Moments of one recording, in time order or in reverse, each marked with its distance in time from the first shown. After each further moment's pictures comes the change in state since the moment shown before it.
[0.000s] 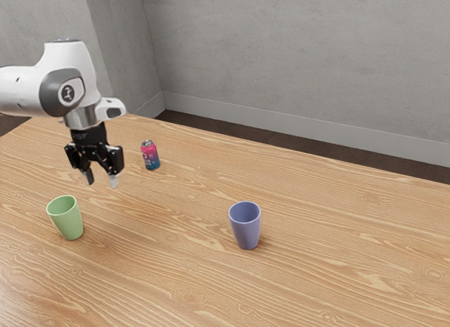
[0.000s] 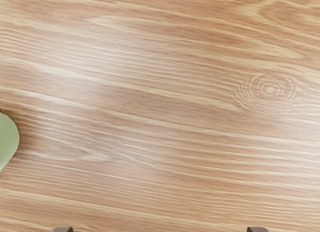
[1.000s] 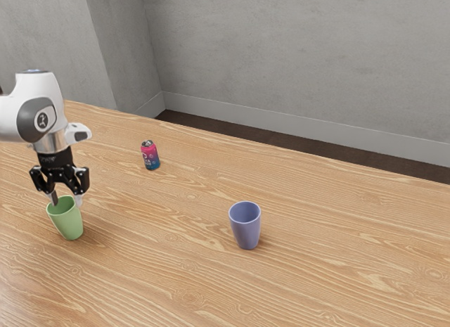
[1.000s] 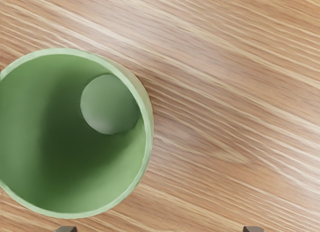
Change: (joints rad) arm 0.112 0.067 0.080 -0.093 0.071 0.122 -0.038
